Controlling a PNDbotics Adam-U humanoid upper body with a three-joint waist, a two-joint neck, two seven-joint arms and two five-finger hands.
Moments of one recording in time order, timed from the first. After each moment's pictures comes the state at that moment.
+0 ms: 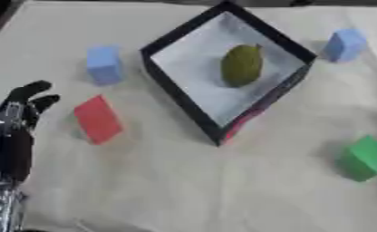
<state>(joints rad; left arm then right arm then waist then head) 0.00 0.08 0.19 -1.97 0.01 -0.02 -0.12 -0.11 -0.39 -0.25 -1.70 -0.21 -0.08 0.24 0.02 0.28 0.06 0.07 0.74</state>
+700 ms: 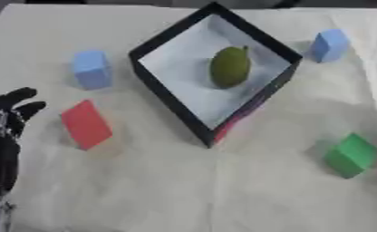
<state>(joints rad) 0.00 0.08 0.19 -1.97 0.01 -0.02 -0.12 -0.13 -0.58 -0.20 -1.77 -0.17 -0.18 0.31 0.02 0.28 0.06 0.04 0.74</state>
